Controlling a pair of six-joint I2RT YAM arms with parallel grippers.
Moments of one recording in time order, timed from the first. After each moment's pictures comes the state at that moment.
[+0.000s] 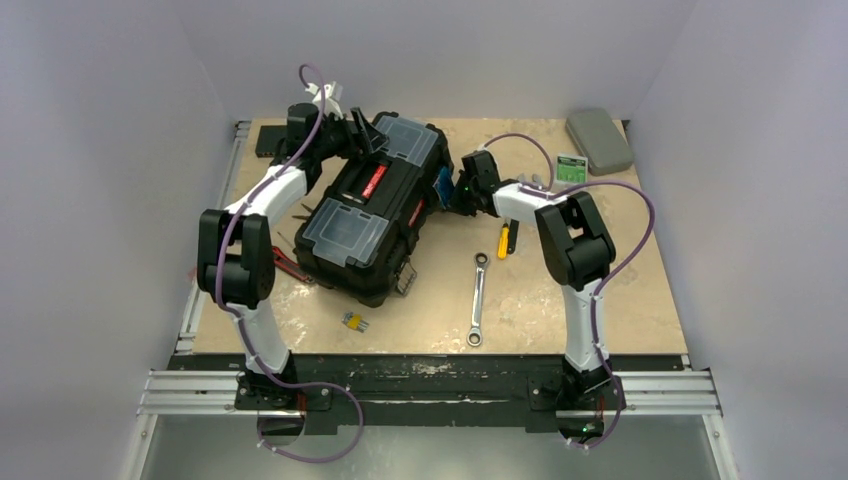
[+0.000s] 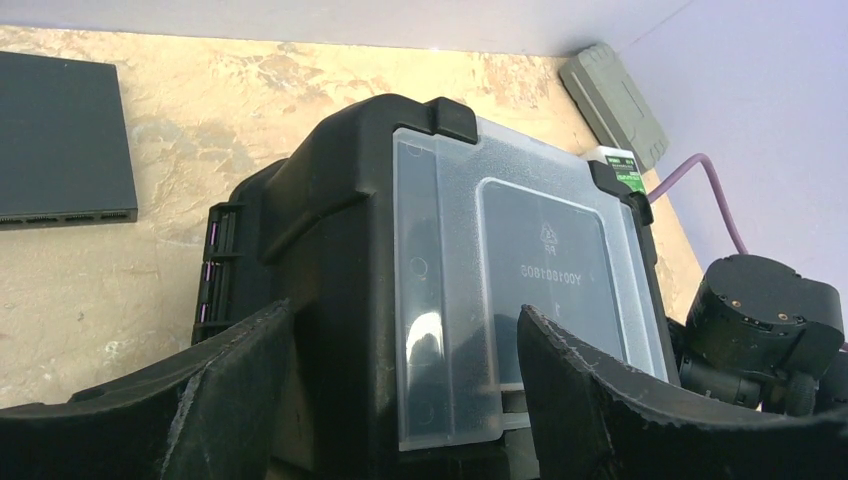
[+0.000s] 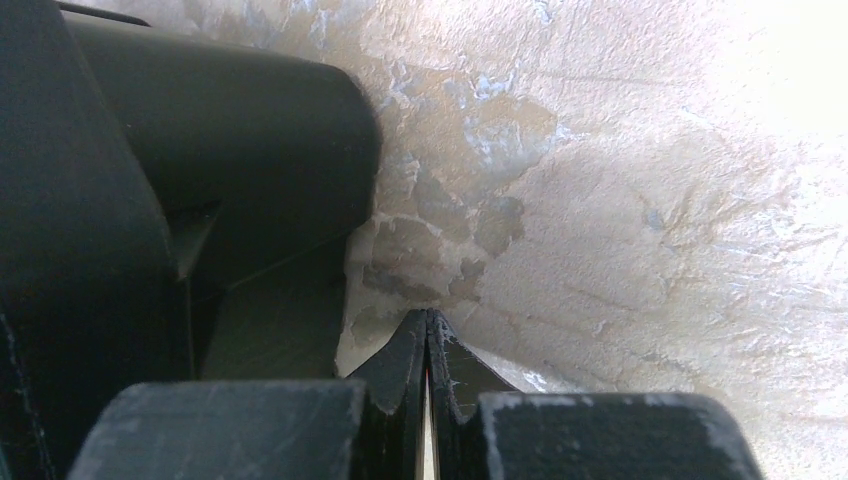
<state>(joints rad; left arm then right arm) -0.15 1.89 1.43 0.11 0.54 -0.45 0.45 2.14 1.45 -0.12 -0.07 0.83</state>
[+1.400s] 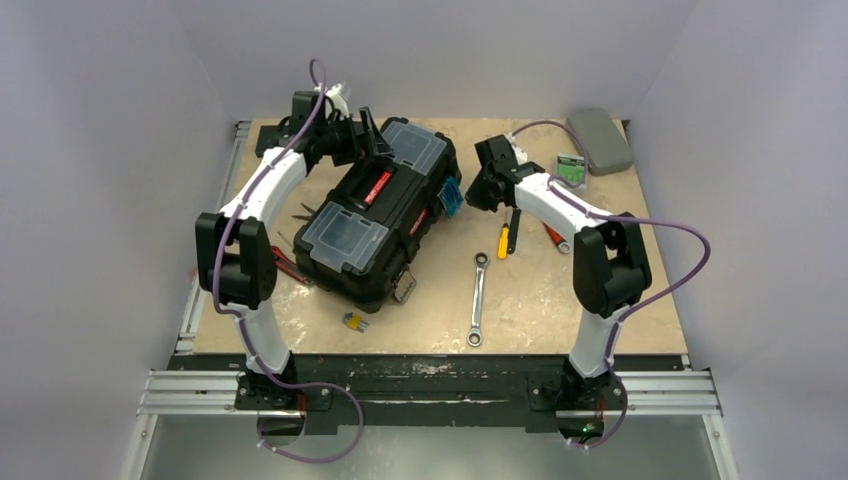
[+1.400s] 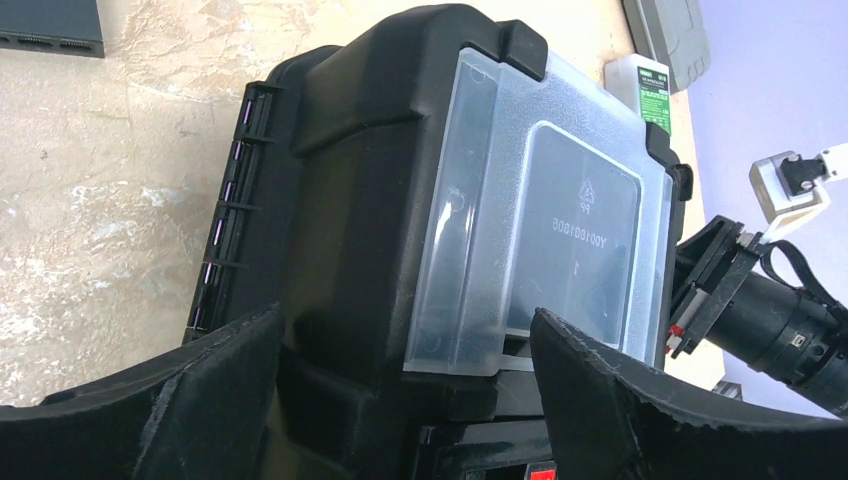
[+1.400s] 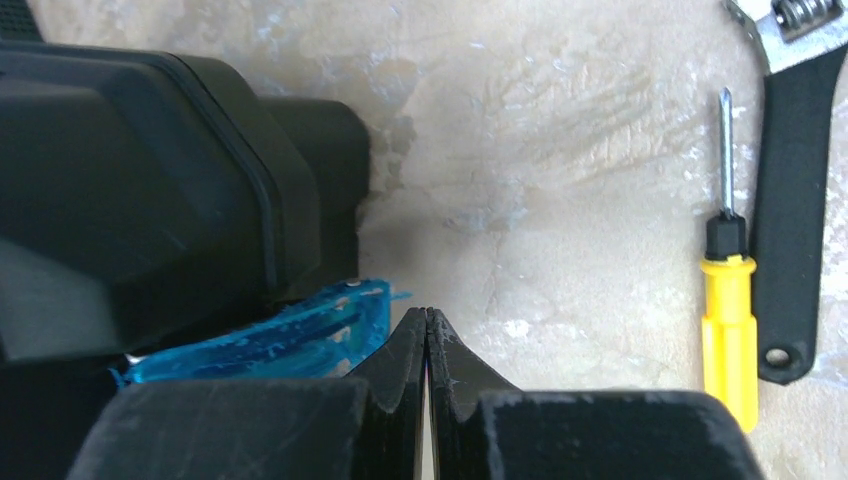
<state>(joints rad) -0.17 1.88 1.64 -0.38 0.48 -0.42 0.43 1.86 1.45 -0.49 0.14 0.92</state>
